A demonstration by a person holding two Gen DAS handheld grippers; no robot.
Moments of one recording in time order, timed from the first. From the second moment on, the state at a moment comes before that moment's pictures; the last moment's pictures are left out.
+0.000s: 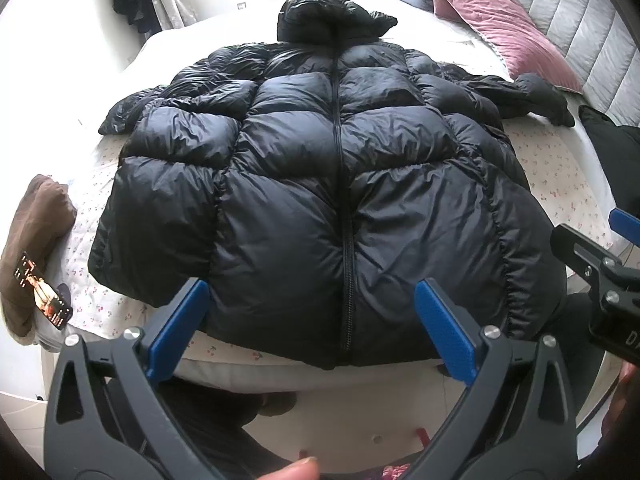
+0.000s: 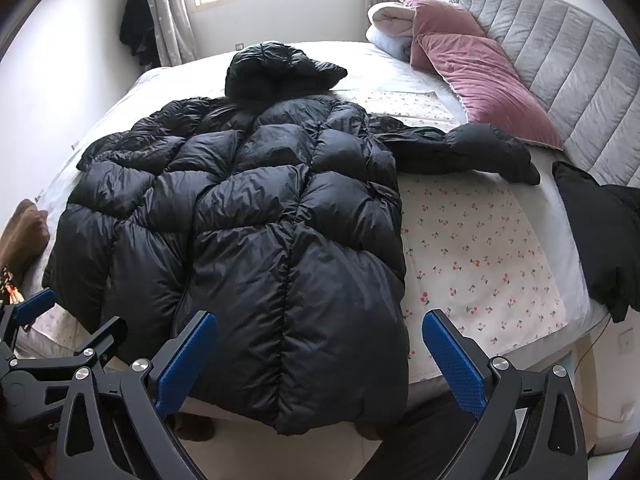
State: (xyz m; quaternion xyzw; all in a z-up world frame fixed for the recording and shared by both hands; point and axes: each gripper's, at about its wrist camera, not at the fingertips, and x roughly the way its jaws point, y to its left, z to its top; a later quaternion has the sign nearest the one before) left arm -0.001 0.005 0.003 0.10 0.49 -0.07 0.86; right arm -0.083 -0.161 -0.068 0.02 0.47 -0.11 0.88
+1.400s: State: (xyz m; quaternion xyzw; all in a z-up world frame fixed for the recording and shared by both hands) left arm 0.000 0.007 0.001 0.11 0.49 -0.07 0.86; right arm -0.081 -0.156 -0.075 0.02 0.48 -0.10 0.87
